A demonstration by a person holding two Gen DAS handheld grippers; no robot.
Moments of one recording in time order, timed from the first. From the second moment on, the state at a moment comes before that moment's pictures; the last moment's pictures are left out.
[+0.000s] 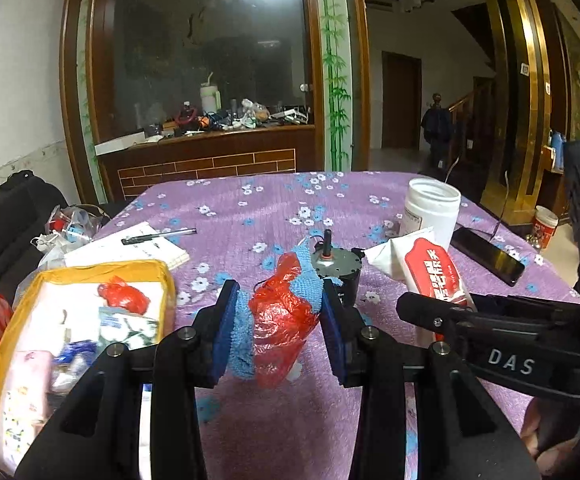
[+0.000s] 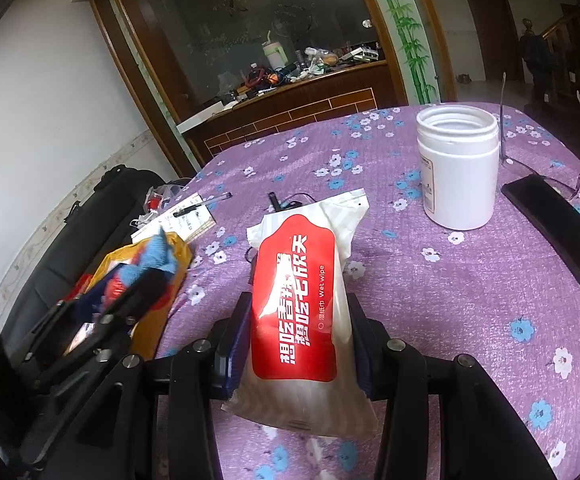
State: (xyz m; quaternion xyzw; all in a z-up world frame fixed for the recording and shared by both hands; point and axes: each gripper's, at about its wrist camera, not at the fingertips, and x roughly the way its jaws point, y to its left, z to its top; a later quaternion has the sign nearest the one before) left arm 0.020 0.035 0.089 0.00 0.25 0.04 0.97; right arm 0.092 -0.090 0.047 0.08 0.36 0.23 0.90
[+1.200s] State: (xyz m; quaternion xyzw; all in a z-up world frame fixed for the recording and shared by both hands) left arm -0.027 0.211 0.062 -0.10 0.28 0.18 0.94; right arm 0.070 0.105 0.066 -0.01 0.38 0.36 0.85
